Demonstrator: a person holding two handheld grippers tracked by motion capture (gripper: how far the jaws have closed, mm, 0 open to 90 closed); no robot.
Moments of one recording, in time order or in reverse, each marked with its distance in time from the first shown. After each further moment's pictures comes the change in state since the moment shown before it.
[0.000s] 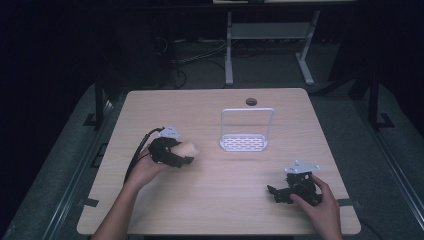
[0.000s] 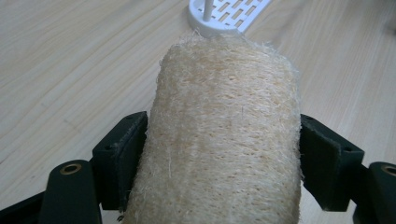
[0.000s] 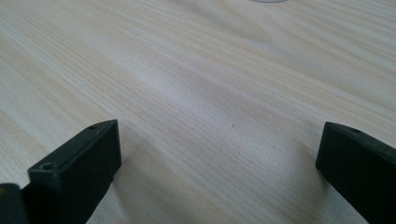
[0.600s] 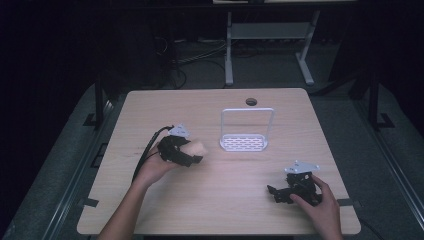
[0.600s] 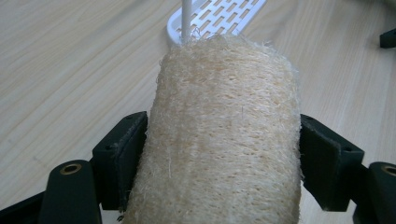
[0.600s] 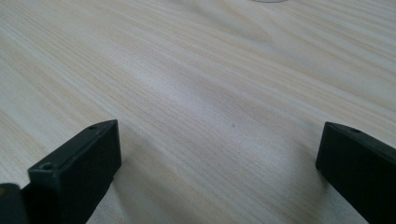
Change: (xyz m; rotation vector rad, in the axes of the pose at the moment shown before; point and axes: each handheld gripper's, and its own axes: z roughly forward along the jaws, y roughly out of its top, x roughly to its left) left arm -0.012 0.020 0.014 -0.014 -0.027 0.021; right arm 0.000 0.000 0.000 0.000 0.000 0.000
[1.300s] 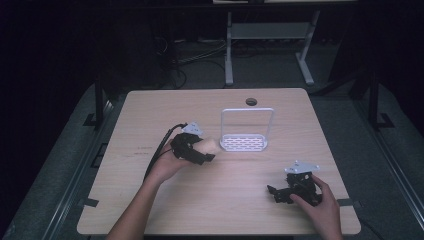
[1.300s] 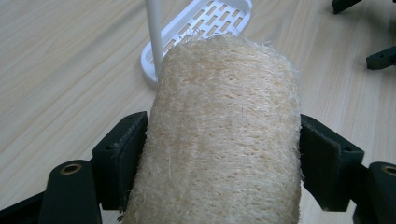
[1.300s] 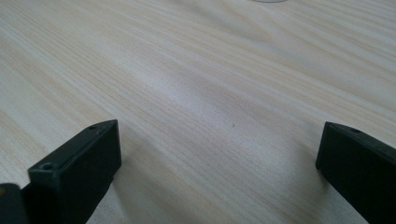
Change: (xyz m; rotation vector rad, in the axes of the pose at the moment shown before) left arm -0.013 0.025 0.023 -0.007 -0.032 0.029; right arm 0.000 0.000 0.000 0.000 0.000 -0.001
